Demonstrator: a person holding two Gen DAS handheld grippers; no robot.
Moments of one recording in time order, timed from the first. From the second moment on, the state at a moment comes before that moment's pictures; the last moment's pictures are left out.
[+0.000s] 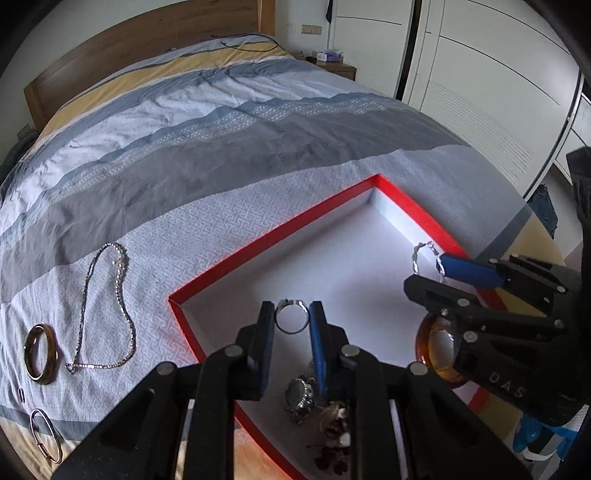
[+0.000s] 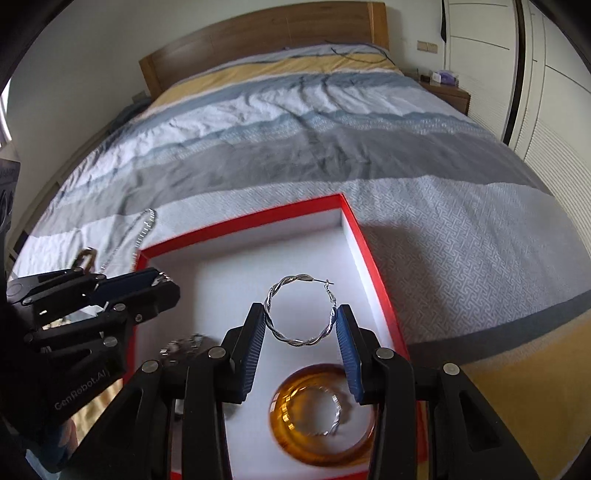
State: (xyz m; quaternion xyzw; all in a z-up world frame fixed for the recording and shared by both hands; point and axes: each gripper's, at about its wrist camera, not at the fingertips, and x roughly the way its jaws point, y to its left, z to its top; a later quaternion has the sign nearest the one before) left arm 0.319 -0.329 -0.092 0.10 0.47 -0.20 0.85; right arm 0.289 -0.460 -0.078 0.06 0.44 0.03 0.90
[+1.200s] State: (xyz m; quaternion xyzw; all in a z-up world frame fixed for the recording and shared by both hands) left arm 0.265 -0.275 0.067 0.09 0.39 -0.25 0.88; right arm 0.193 -0.475 0.025 -0.02 0.40 -0.01 0.92
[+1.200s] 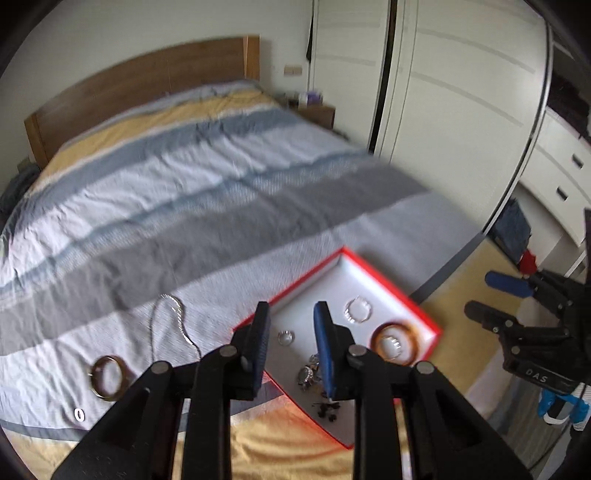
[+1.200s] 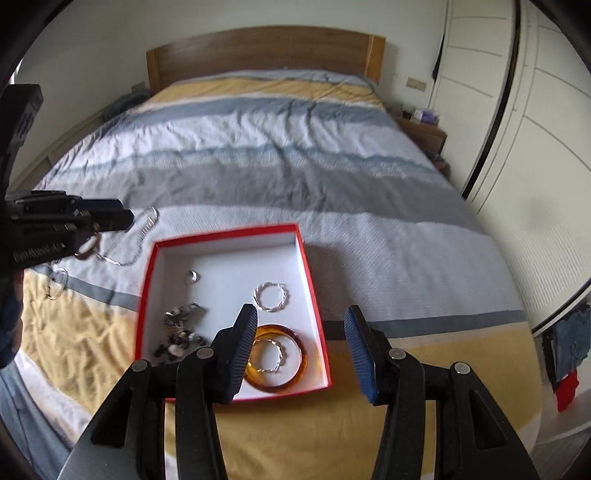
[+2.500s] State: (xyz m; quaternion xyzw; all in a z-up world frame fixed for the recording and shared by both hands) left arm 0.019 0.010 0.200 0.06 0.29 -0.09 0.95; right arm -0.046 -0.394 0.186 -0.02 0.22 0.02 0.98
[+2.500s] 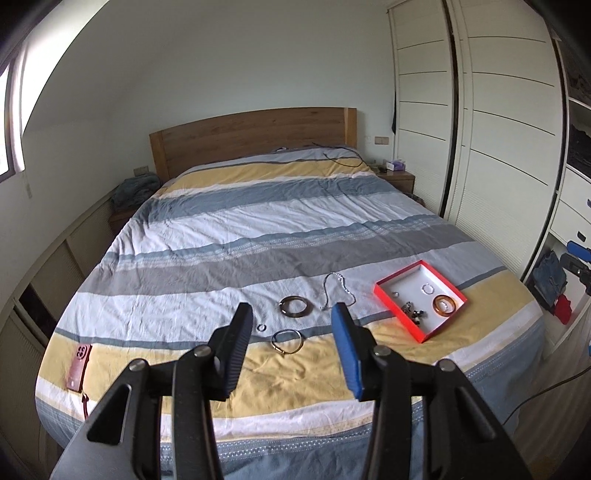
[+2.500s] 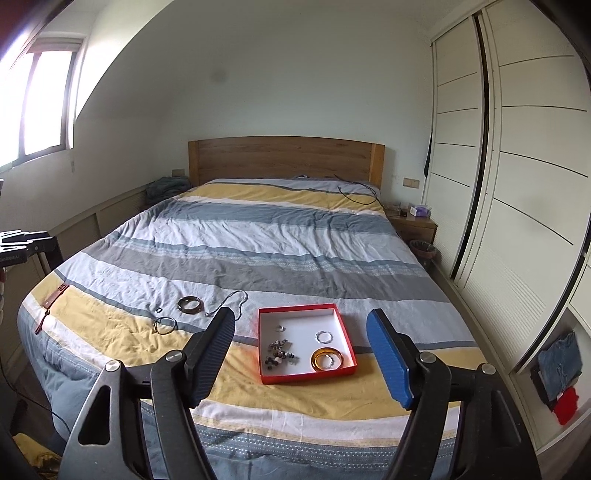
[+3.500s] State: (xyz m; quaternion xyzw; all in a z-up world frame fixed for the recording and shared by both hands) left arm 0.159 0.048 0.003 -0.03 0.46 -0.05 0.89; right arm 0.127 -0.276 0.035 0.00 0.38 0.16 0.91
